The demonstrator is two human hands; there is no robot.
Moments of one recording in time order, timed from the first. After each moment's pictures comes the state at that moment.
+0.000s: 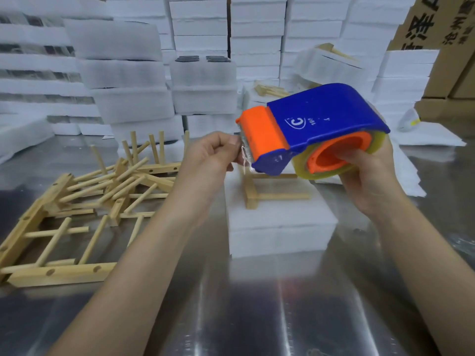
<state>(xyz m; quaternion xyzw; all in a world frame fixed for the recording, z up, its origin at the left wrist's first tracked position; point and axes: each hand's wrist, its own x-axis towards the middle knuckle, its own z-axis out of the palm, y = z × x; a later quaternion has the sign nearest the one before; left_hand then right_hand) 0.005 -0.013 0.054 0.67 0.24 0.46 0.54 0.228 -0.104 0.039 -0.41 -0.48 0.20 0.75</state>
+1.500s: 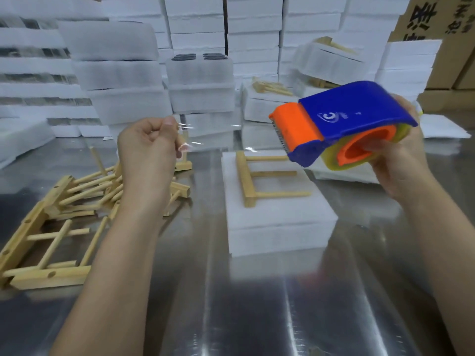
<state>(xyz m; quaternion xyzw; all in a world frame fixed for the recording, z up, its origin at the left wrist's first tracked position) -0.021 0.019 0.064 0.57 0.33 0.63 0.41 0.276 -0.120 0.043 -0.47 -0.47 0.13 0.73</state>
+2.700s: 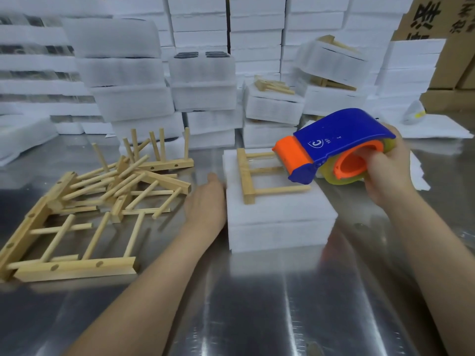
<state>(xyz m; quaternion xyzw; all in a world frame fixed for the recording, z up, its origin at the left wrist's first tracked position) 0.019 0.009 -0.013 0.83 0.52 0.18 0.12 0.269 -0.107 0.020 -0.57 -0.34 0.09 0.74</state>
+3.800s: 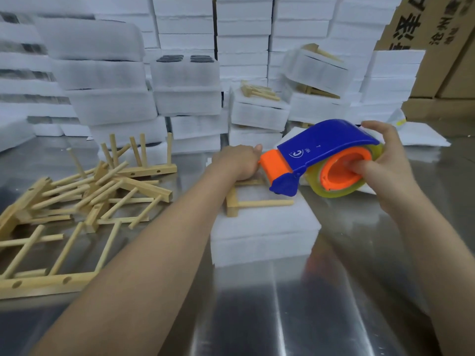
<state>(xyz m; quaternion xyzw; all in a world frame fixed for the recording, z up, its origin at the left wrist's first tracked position) 0.125 0.056 0.039 0.90 0.40 0.08 0.14 0.279 -0.137 0.043 -0.70 -0.38 0.04 0.60</state>
